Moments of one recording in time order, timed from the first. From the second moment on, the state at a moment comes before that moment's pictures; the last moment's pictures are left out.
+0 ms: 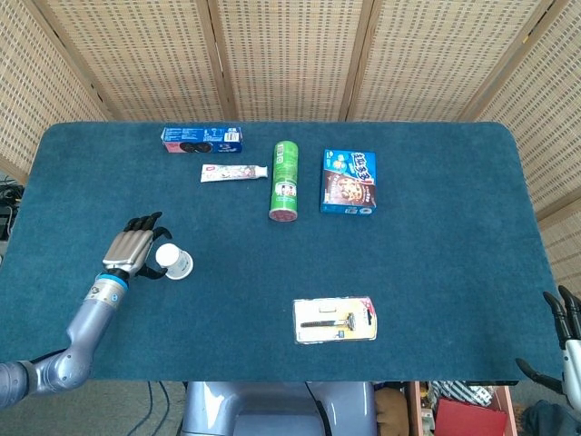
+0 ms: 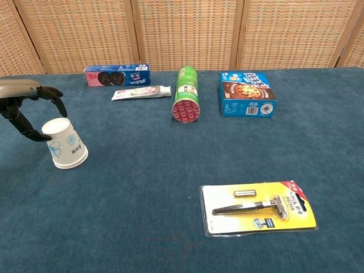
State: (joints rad) left arm -0.73 -1.28 -0.14 -1.69 0.65 0.94 0.45; right arm -0.11 -1.04 0.02 -1.69 -1.55 1.63 0.02
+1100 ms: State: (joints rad) left arm -0.69 -0.98 -0.21 -1.99 0.76 1.00 0.31; right arm -0.11 -1.03 0.02 -1.70 -1.56 1.63 0.03
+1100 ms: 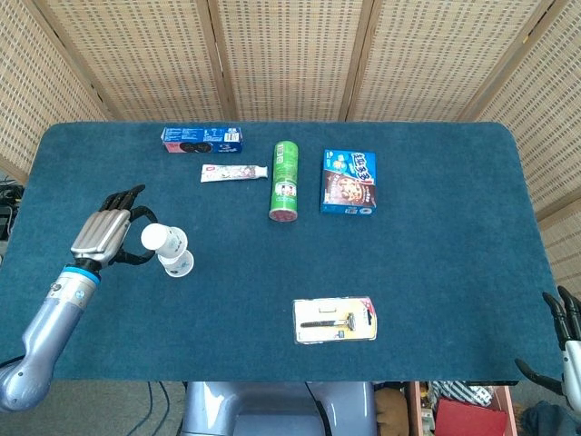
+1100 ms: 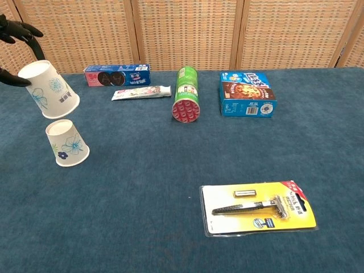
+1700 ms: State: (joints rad) left arm -0.82 -1.25 -0.18 -1.85 0.61 1.00 0.44; right arm -0.10 -1.03 0.02 -1.69 -1.53 1.60 0.04
